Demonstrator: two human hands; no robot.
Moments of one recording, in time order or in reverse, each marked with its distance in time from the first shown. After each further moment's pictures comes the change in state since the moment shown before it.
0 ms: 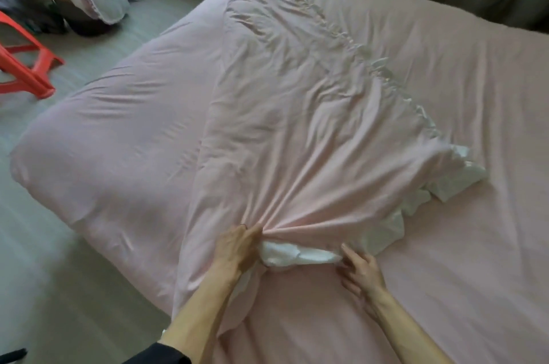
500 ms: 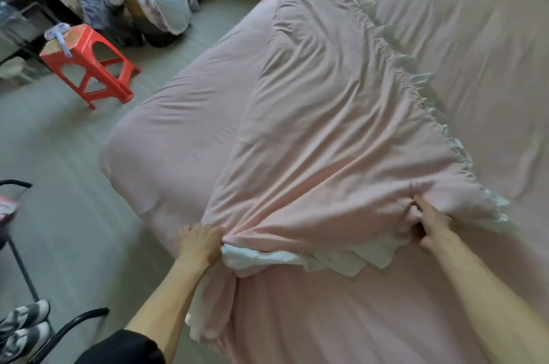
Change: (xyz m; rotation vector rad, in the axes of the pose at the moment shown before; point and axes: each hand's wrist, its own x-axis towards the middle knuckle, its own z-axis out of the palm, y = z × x) left_hand -0.029 -0.100 -0.054 0.281 -0.254 -0.400; right_hand 0.081 -0.138 0.004 0.220 0.093 -0.074
